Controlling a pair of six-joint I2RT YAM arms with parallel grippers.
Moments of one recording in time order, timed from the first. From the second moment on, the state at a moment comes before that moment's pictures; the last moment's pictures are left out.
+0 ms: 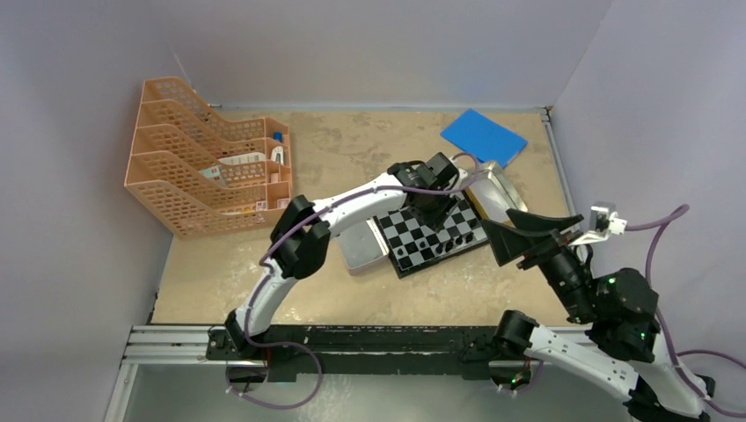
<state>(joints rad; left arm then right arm) -0.94 2.31 2.07 -0.81 0.10 -0.21 1.04 0.21 0.87 -0.40 0.51 0.45</state>
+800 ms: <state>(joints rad) -0.53 1.24 1.09 -0.50 0.24 -0.33 1.05 0.62 0.67 -0.15 0.54 0.52</state>
